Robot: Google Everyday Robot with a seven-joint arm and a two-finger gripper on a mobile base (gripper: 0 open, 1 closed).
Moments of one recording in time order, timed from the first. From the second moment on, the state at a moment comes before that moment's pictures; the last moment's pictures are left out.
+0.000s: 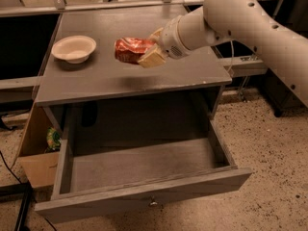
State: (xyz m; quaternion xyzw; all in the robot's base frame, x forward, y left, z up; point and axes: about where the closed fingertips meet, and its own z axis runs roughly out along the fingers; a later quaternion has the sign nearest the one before) arm 0.658 0.016 0.907 -0.58 0.67 0.13 0.44
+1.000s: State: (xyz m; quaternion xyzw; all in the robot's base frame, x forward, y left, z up) arm 0.600 -0.014 0.926 -0.61 0.70 0.18 0.33
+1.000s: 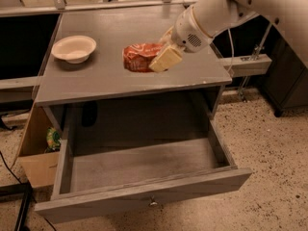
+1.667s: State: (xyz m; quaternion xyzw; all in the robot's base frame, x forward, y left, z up) arm 0.515 -0.028 0.914 -0.59 0.72 0.22 0.30
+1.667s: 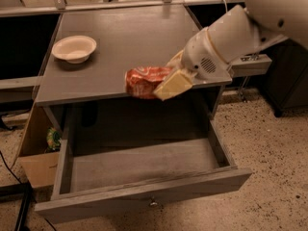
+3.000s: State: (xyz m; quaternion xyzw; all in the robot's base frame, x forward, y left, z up) arm 0.486 -0.013 0.835 -0.64 0.66 0.21 0.35
